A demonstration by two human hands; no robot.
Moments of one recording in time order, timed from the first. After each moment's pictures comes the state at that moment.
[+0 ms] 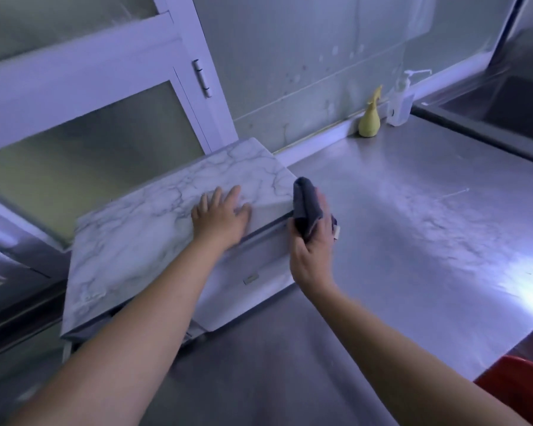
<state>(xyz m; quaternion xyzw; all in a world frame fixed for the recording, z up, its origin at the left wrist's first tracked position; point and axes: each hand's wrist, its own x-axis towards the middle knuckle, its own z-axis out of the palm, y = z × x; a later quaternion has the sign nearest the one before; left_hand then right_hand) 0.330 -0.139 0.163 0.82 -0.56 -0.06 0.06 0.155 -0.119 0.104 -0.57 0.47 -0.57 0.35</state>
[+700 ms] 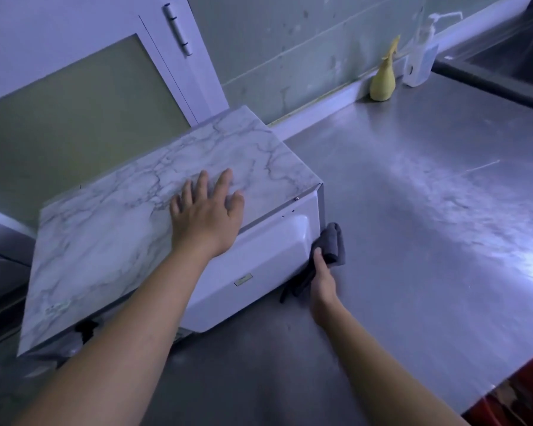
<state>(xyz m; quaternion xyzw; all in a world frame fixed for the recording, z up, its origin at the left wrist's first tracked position) 0.335 -0.148 0.143 0.83 -0.56 -0.01 0.04 0.162 -0.141 -0.049 -0.14 0.53 -0.40 0.74</state>
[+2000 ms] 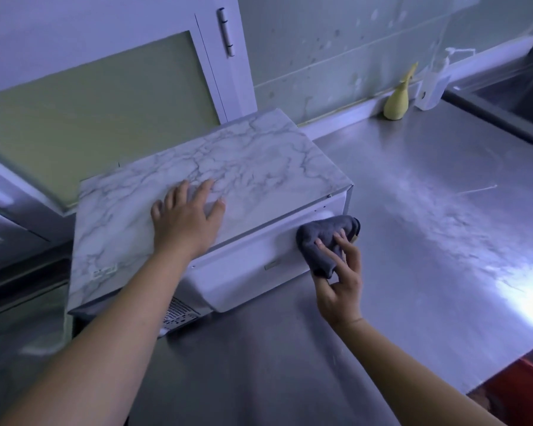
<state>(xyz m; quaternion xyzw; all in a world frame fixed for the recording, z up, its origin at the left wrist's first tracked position) 0.411 -0.089 0.151 0.84 -0.54 0.02 0.08 0.151 -0.092 0.009 -0.64 0.41 -0.59 0.28</state>
